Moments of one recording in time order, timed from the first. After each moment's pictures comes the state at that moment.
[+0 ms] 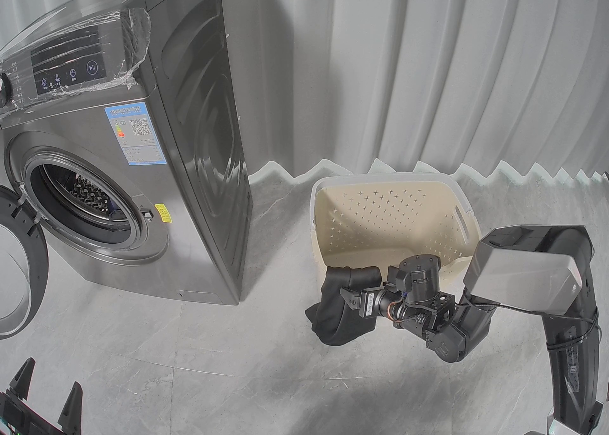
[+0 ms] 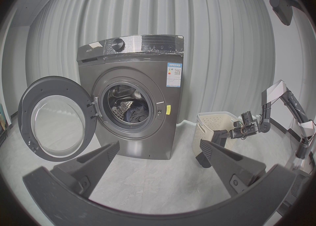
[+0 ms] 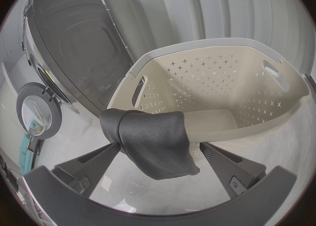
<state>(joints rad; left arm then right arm) 0.00 0.02 -0.02 0.00 -0.01 -0.03 0.54 2.43 -0.86 -1.15 -0.11 0.29</state>
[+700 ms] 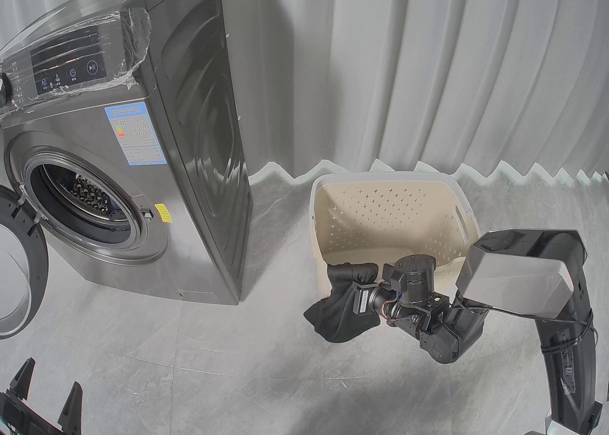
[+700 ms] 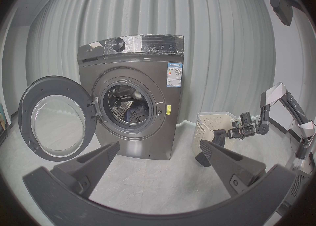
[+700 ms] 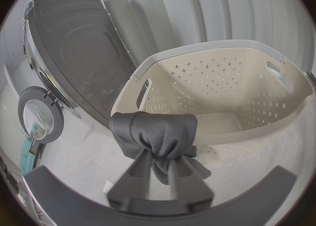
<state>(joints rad) 0.00 0.02 -0.02 0.00 -0.01 -0.03 0.55 2.46 -0.90 -1.20 -0.12 0.31</state>
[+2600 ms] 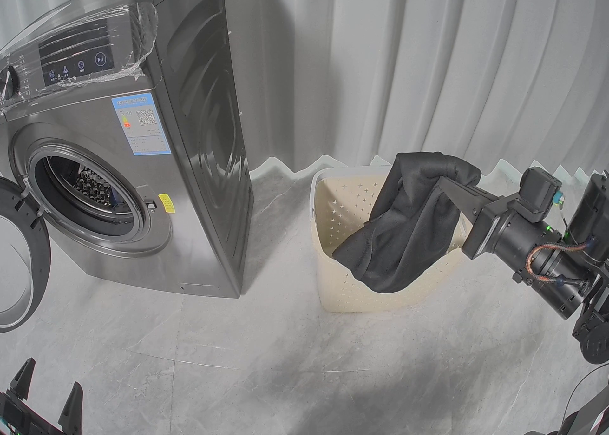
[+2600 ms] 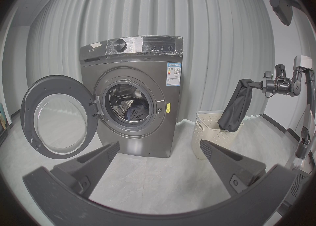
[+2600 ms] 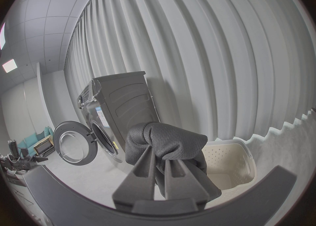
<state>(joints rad) 0.00 0.02 -0.02 0.01 -0.01 -0.03 0.63 1.53 -0.49 -1.17 -0.12 0.12</state>
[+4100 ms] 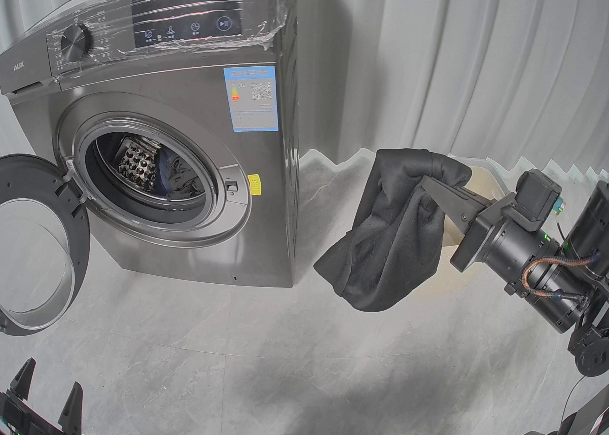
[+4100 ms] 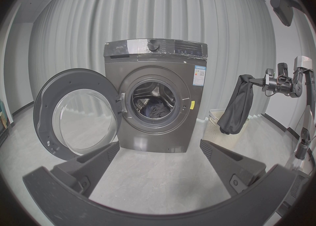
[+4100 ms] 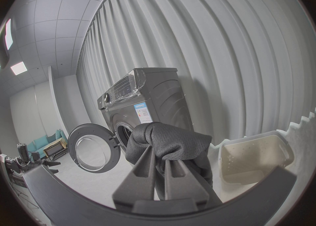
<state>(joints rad) -0.01 0.02 -0.02 0.01 -0.01 -0.03 0.73 1.54 -0.49 -1.25 -0.12 0.13</state>
